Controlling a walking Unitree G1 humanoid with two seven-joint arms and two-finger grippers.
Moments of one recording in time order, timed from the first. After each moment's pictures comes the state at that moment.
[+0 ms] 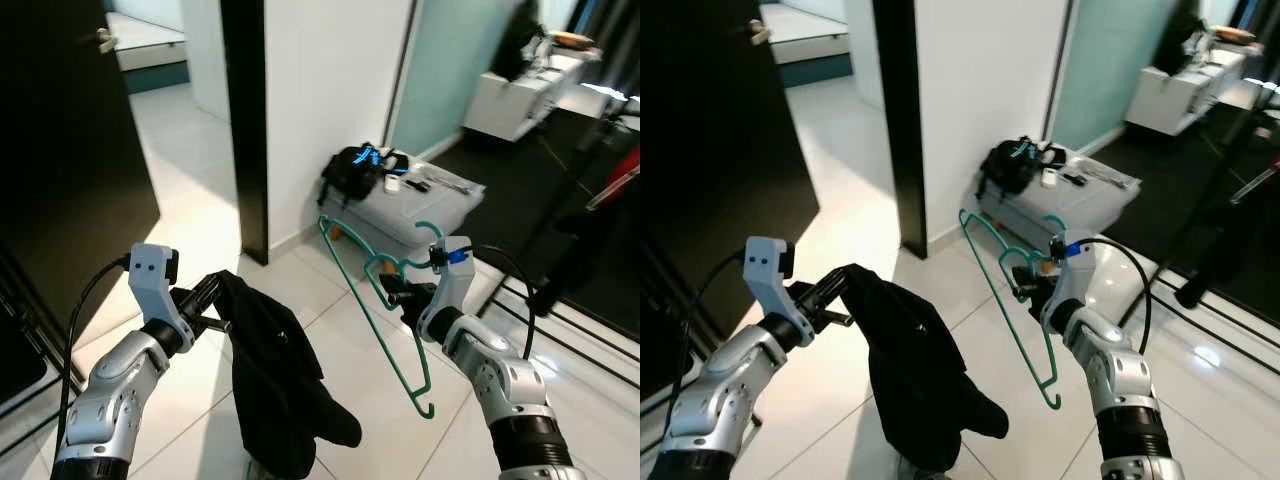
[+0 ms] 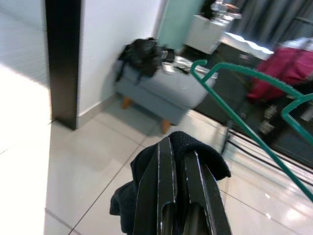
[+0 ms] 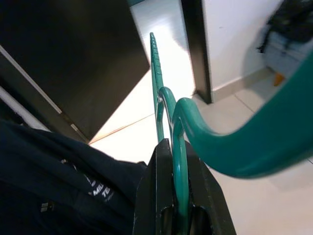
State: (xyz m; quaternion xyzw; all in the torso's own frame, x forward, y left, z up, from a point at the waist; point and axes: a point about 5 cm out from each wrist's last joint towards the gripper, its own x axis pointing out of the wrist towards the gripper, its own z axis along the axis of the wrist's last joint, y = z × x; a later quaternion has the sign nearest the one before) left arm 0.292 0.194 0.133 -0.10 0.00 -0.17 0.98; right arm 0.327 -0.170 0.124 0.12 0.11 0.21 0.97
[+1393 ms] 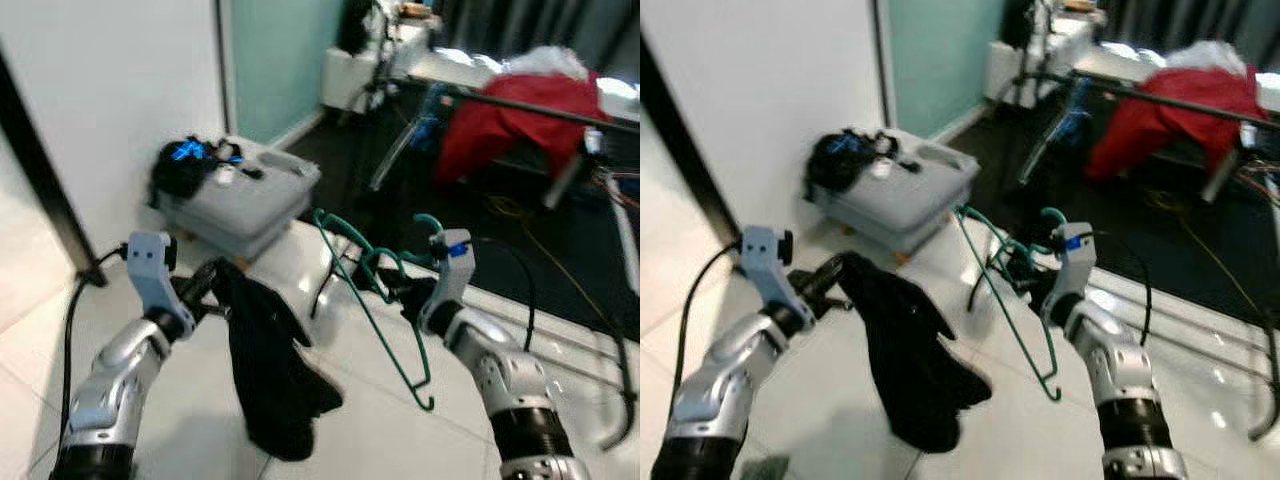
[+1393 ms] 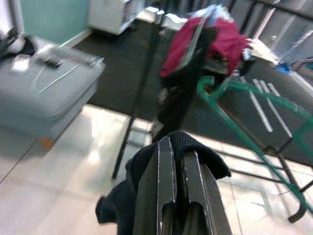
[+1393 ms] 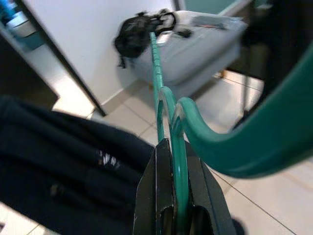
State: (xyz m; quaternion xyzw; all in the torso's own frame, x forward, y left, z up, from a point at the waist) left arm 0.305 0.192 0.155 -0.11 -0.03 -0.15 0.98; right arm 0.327 -0.172 0.122 0.12 0.11 0.22 0.96
